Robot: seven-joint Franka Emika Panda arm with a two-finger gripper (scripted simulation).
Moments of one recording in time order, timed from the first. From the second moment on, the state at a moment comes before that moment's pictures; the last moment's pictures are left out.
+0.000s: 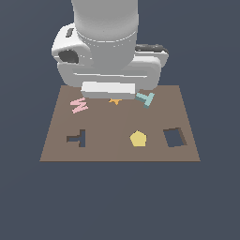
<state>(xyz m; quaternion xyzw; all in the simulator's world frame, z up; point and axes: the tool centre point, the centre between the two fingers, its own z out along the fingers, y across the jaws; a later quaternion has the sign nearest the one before) -0.002 -0.020 0.152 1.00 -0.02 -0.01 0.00</state>
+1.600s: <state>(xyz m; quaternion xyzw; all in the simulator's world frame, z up) -0.069 0.068 0.068 0.98 -0.20 0.00 0.00</state>
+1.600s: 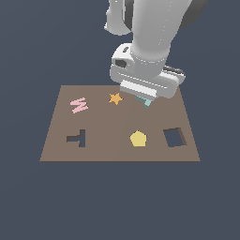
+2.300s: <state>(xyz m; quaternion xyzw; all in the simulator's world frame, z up) -0.076 0.089 0.050 0.97 -0.23 0.00 0.00</state>
